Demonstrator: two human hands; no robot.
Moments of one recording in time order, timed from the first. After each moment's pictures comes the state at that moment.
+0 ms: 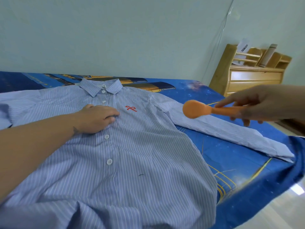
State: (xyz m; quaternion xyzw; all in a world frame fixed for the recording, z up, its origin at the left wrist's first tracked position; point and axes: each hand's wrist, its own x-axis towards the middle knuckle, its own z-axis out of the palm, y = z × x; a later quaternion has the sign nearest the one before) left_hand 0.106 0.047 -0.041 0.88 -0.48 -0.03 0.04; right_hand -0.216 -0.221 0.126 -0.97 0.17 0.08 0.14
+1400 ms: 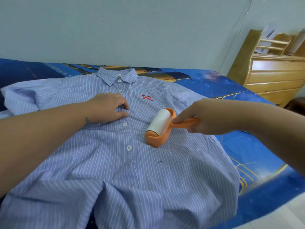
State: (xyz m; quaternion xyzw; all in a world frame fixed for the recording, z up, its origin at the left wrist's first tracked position) left_hand 0.097 0.069 -0.035 0.86 -0.50 0.02 0.05; right_hand -0.133 -0.125 0.049 -0.99 0.00 0.10 -0.01
